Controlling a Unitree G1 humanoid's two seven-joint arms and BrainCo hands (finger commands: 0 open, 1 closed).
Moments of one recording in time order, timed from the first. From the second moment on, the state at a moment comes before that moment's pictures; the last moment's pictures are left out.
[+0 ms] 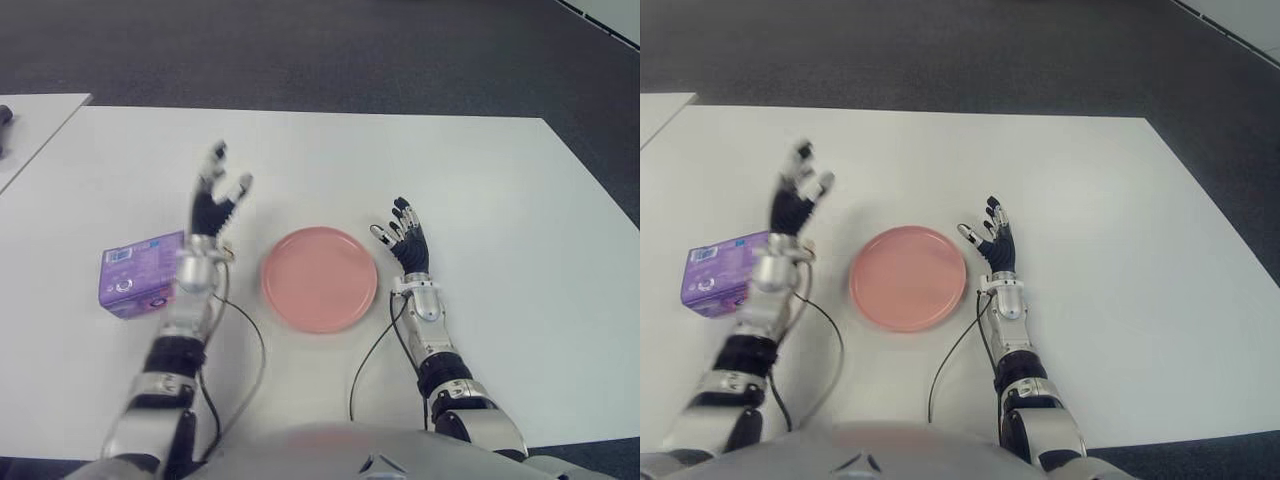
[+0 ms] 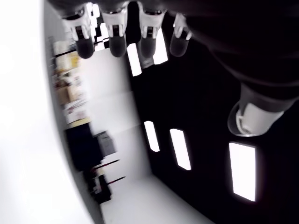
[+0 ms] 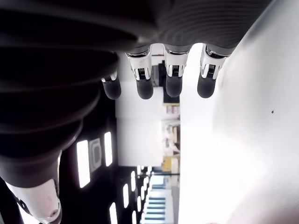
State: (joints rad) left arm -0.21 0.24 0.09 0.29 0.14 -0.49 0.15; right arm -0.25 0.00 -0.05 0.75 -0.02 -0.57 -0.06
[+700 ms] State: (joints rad) left arm -0.09 0.60 0.31 -0.20 0.27 -0.32 -0.03; right arm -0.25 0.02 -0.04 0.75 -0.03 -0.55 -0.06
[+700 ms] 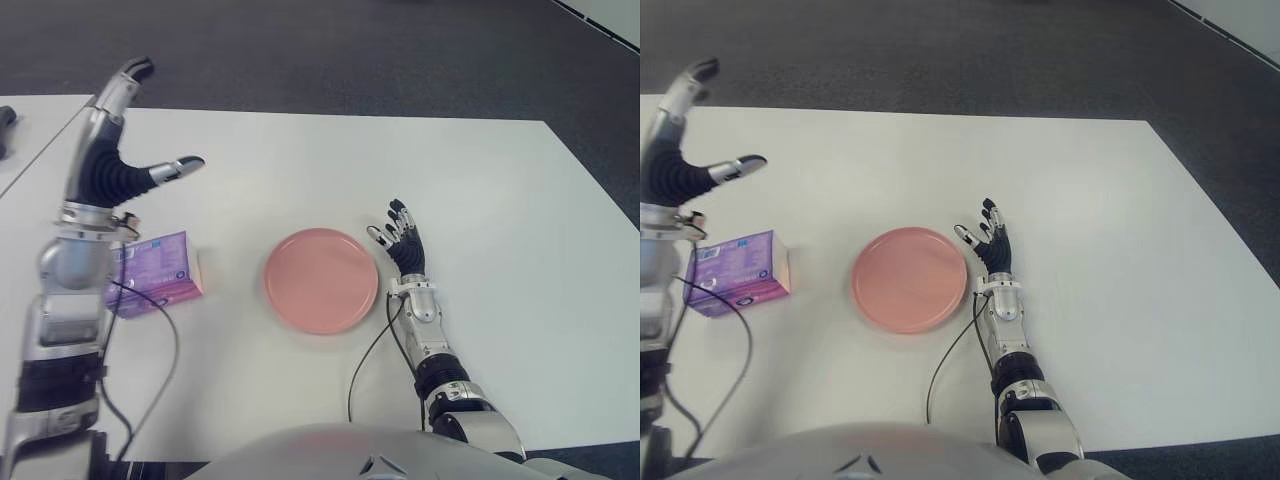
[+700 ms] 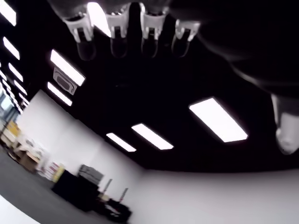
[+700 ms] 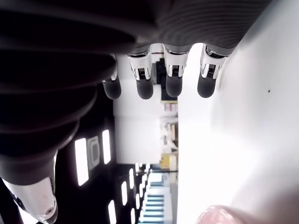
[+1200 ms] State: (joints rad) left arm 0.04 0.85 0.43 -0.28 0.40 -0.28 -0.21; right arm -0.24 0.04 -0.02 0.74 -0.04 -0.54 -0.06
